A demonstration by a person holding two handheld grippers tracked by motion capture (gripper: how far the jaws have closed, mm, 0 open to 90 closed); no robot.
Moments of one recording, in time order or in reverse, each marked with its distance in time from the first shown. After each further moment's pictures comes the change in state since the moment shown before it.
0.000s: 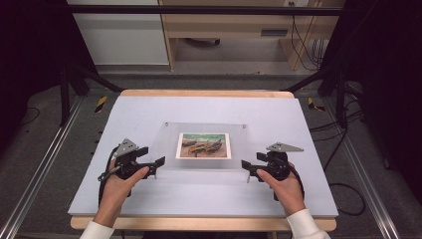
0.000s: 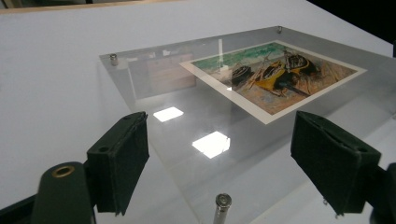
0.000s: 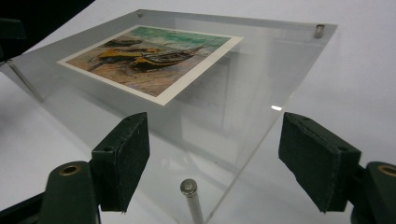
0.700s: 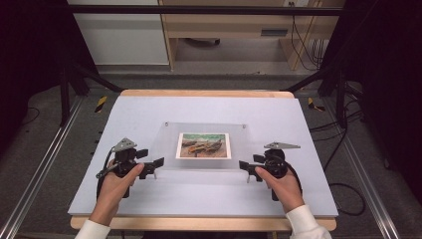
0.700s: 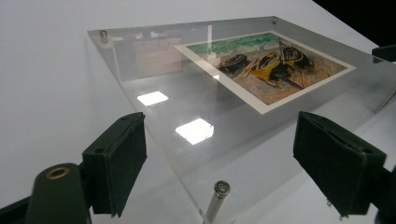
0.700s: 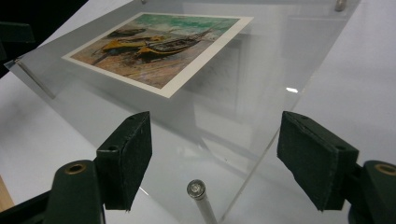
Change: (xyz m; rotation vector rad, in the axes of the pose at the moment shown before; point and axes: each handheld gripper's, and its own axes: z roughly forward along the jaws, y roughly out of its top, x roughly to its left) left arm 0.008 0.001 0.001 0.070 -0.053 -0.073; right arm -0.003 0.002 0.009 0.067 0.051 0.066
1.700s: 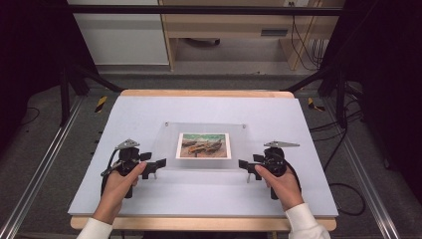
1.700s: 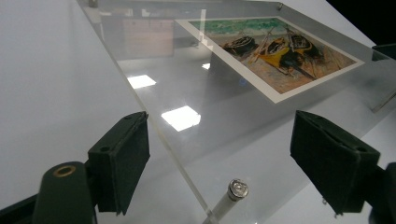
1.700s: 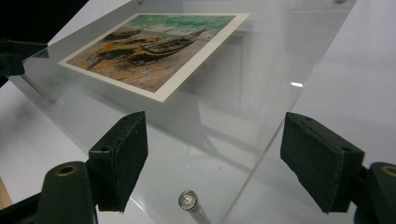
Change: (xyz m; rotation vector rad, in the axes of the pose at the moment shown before) left arm 0.010 -0.007 0.016 0.057 -0.046 -0.098; right arm -0.005 0.002 0.006 0.011 0.010 0.040
